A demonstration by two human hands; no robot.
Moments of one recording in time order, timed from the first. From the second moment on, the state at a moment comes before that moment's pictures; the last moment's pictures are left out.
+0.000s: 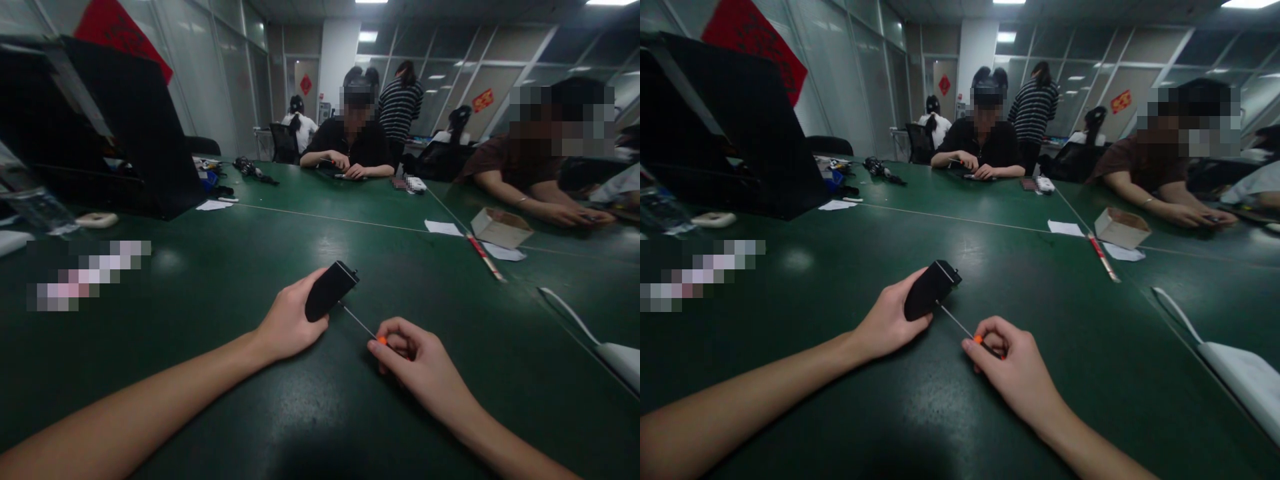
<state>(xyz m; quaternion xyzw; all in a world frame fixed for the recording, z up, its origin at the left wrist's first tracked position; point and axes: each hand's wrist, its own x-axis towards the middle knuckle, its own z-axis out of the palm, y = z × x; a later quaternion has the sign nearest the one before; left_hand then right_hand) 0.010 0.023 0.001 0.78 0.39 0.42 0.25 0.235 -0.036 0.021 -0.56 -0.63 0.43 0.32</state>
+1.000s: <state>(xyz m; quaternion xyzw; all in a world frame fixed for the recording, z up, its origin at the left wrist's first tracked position) 0.017 0.015 0.004 0.67 0.39 0.44 0.46 0.233 -0.037 0.021 -0.56 -0.68 0.36 0.30</state>
